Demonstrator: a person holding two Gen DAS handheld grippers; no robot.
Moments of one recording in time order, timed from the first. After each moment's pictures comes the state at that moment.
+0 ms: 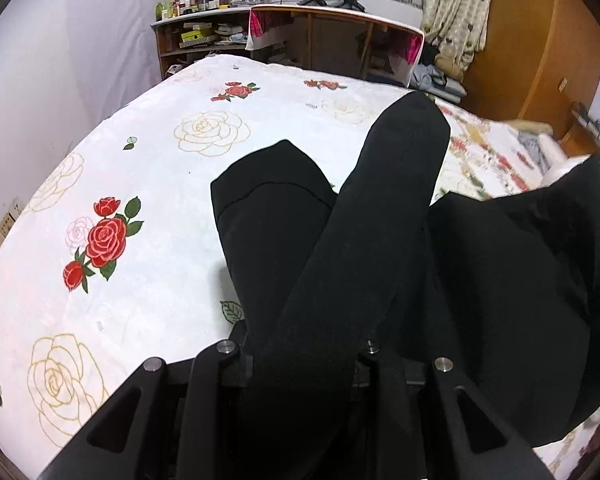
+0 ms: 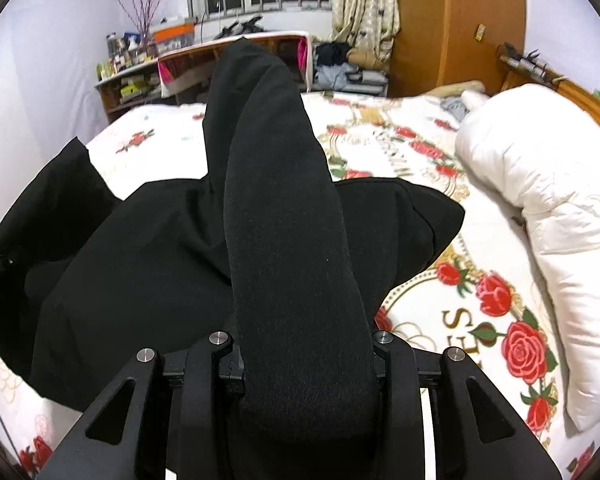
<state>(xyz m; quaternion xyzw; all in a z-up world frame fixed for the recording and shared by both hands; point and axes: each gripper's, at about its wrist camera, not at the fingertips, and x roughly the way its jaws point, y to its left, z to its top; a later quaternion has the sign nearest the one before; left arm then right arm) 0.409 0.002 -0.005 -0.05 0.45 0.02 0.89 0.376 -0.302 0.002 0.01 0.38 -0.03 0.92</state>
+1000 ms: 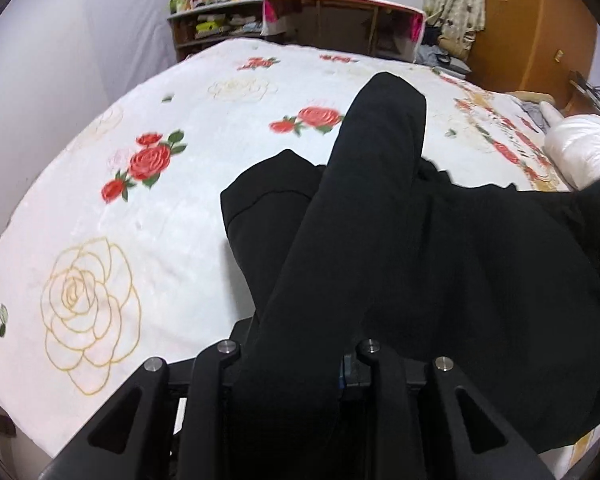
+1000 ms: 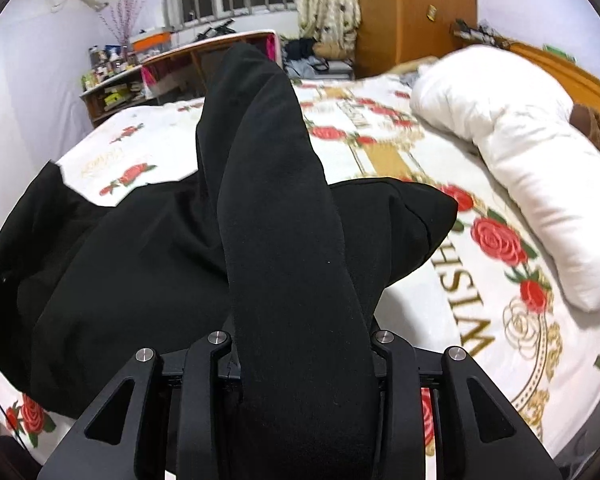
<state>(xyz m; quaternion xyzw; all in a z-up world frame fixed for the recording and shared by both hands) 0.300 0.027 -0.077 -0.03 0.46 0.04 0.89 0.244 -0.304 -0.050 0.05 0.39 -0.07 0.92</state>
